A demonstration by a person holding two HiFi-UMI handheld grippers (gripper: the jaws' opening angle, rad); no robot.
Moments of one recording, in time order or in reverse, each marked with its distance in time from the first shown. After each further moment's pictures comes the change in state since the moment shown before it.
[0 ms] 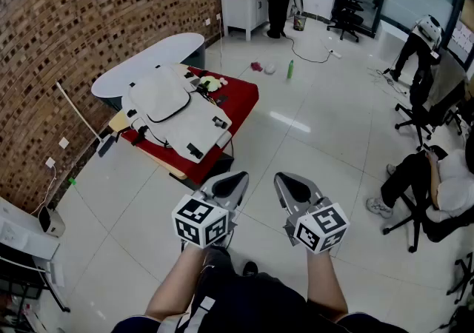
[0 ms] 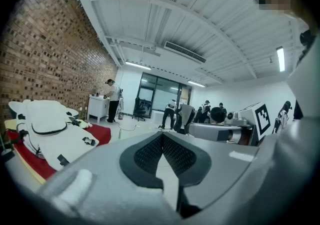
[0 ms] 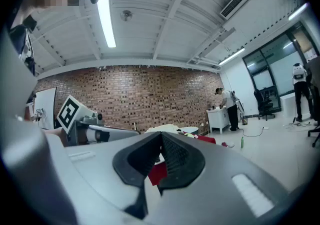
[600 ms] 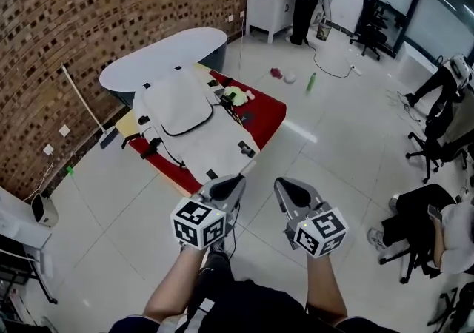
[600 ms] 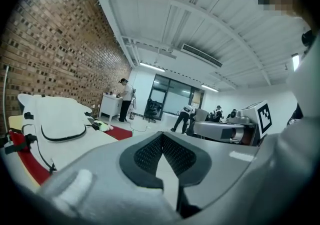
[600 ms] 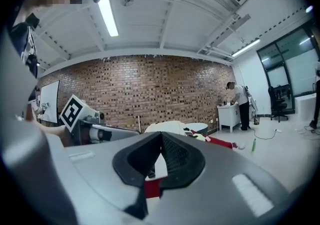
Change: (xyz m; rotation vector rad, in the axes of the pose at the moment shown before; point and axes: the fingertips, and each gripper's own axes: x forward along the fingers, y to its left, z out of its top) left arm 0.015 0.163 0.015 -0.078 -0.022 0.089; right arm 0.160 -0.011 -0.001 -0.049 0.075 0.088
